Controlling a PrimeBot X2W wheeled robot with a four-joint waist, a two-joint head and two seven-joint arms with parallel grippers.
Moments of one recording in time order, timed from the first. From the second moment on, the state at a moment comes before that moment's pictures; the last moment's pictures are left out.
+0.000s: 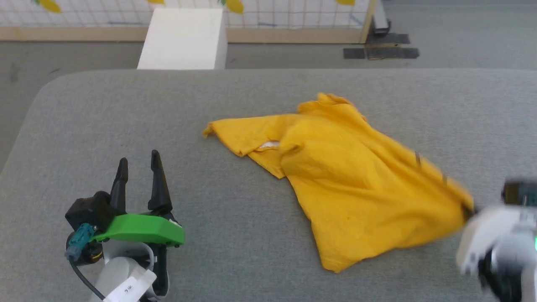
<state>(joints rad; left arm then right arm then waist) -0.16 0.12 -0.09 0.12 -0.44 0.09 -0.26 -0.15 -0.08 -0.24 0.11 0.13 0.13 0.47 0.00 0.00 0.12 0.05</state>
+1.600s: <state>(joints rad) -0.84 0.08 -0.35 0.73 -0.50 0.21 0.56 -0.09 -0.05 -0.33 0.10 0.22 0.13 0.29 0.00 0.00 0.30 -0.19</state>
